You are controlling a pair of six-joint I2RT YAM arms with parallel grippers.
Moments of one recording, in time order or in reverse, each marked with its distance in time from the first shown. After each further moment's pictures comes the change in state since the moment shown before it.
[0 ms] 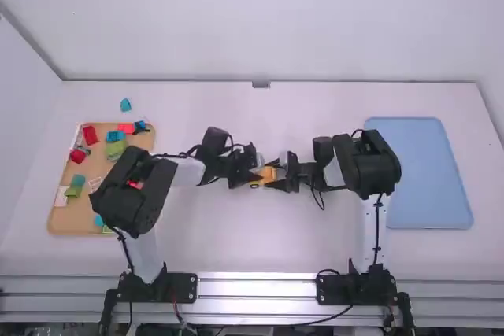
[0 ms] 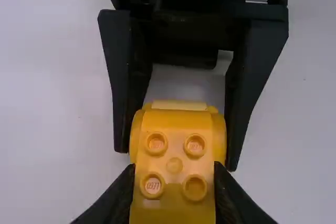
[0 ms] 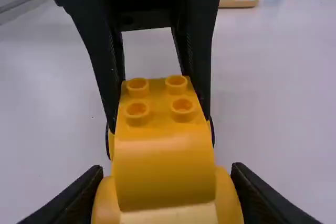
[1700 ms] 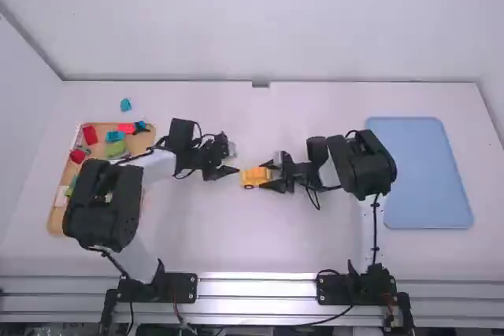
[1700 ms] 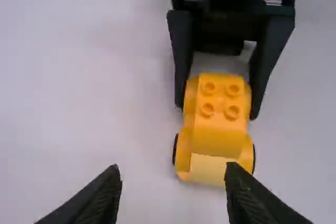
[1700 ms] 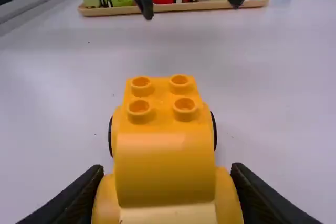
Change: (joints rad) left arm 0.225 -0.157 0.007 -0.266 0.113 0.193; right arm 0.042 0.003 0.010 0.008 0.016 0.053
